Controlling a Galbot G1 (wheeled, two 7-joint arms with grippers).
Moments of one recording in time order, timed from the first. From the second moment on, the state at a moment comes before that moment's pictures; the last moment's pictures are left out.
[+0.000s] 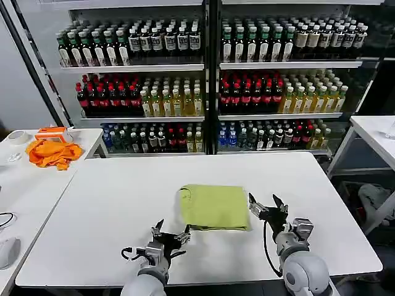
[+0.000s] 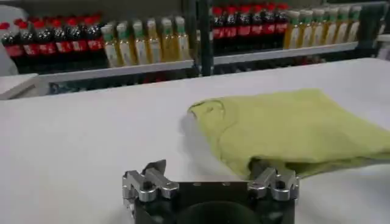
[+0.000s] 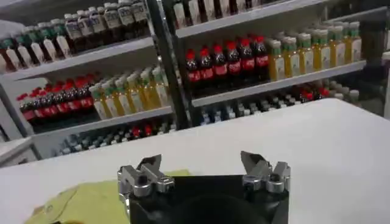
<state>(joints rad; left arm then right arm) 1.30 -1.35 -0.15 -1.95 -0.18 0.52 -0.29 -1.24 1.17 0.37 2.02 0.64 -0.37 0.29</state>
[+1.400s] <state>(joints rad) 1.49 -1.25 -0.30 -2.26 -0.31 0.40 -0.31 -1.54 1.22 0.50 2.21 0.34 -0.24 0.20</state>
